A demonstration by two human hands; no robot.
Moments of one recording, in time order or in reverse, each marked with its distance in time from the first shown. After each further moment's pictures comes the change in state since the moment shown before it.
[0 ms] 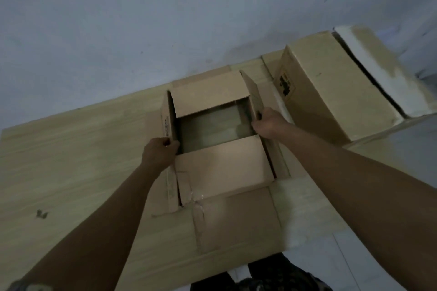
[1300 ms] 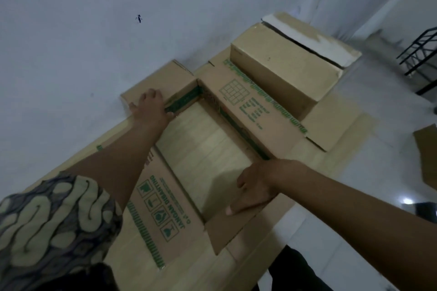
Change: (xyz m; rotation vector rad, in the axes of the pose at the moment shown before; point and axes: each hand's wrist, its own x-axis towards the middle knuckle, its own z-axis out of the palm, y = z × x) left_hand 0.126 0.120 -0.006 0.689 0.047 0.811; right_hand -0.142 -0.030 0.060 -0.538 -0.551 0.036
